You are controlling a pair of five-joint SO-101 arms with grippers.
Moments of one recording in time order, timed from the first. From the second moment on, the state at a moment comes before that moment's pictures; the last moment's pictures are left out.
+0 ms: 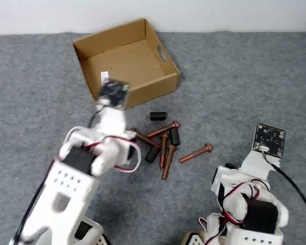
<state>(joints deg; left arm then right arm) 22.2 -38.1 39.3 67.4 16.7 5.9 -78.2 51.3 94.5 -10.4</state>
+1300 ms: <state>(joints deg) 34.3 34.3 -10.5 79.3 29.9 5.9 -78.2 51.3 94.5 -10.4</state>
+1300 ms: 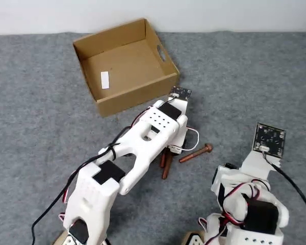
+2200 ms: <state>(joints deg) 38.2 35.3 -15.9 88.2 29.6 5.9 -78.2 51.3 94.5 -10.4</state>
